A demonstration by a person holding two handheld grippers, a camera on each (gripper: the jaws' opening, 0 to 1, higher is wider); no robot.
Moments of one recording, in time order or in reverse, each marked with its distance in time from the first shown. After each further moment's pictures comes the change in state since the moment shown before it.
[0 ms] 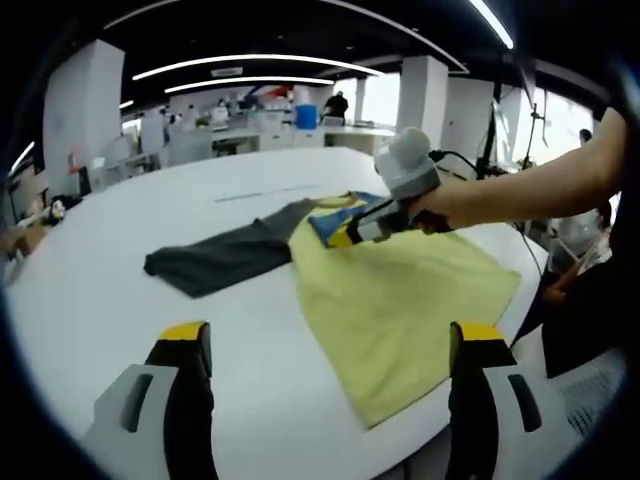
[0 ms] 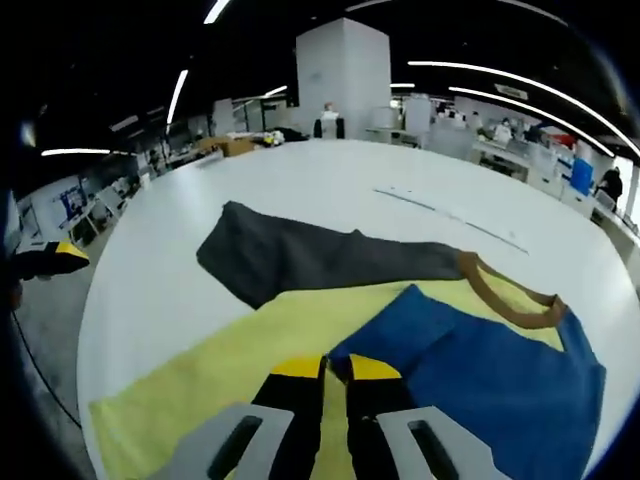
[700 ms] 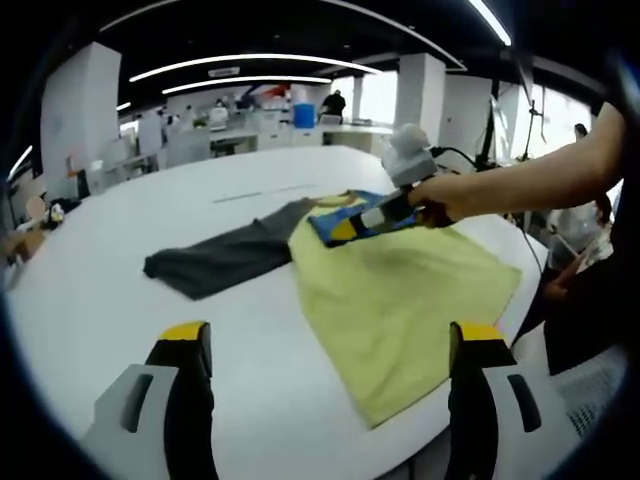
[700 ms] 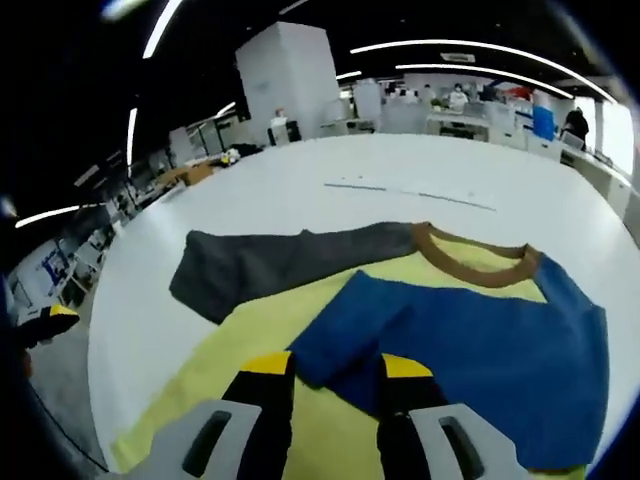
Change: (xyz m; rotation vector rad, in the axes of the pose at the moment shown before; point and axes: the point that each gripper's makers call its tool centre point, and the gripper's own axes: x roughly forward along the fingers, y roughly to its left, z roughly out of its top) left arm 0.001 0.003 0.000 0.016 0.007 0.001; right arm -0.004 -0.031 -0.002 0.269 -0.013 -0.059
